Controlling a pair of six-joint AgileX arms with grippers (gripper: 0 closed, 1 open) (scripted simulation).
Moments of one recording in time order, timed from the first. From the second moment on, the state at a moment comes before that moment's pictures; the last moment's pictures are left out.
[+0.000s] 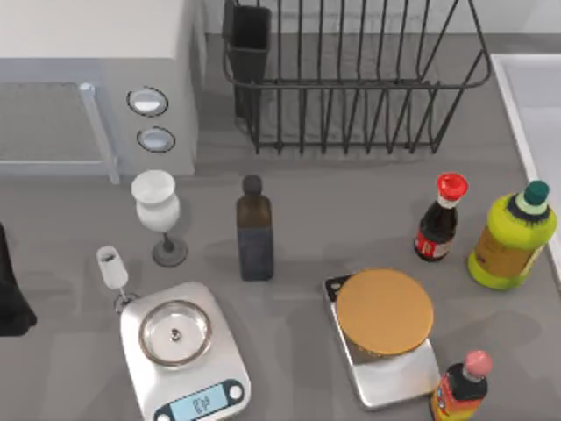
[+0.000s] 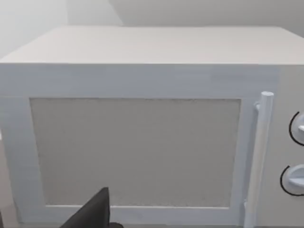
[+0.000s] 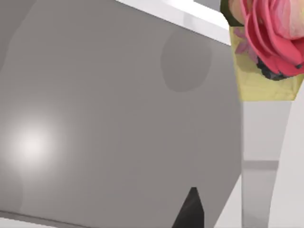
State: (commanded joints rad) left arm 0.00 0.00 0.00 0.00 0.00 0.00; right arm -0.51 1.48 1.46 -1.37 0.09 -0.89
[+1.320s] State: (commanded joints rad) left arm 0.00 0.00 0.00 0.00 0.00 0.00; right arm 1.04 1.44 1.44 -0.02 1.06 0.03
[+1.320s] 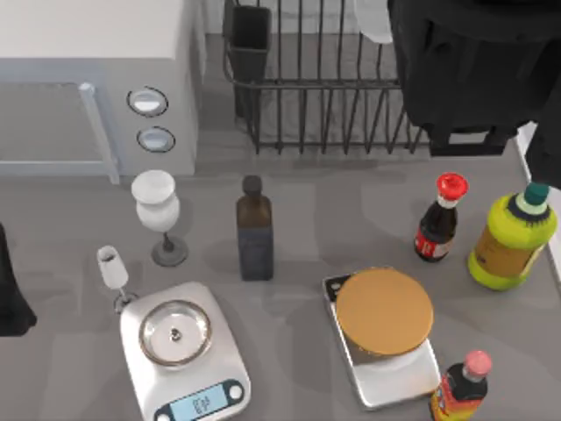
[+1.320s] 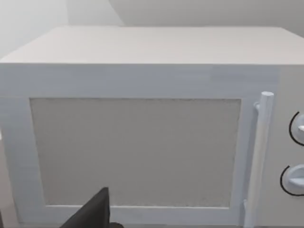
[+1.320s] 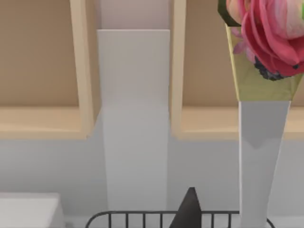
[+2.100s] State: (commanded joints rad) left arm 0.00 0.00 0.00 0.00 0.00 0.00; right arm 0.81 1.82 1.39 0.43 0.83 0.03
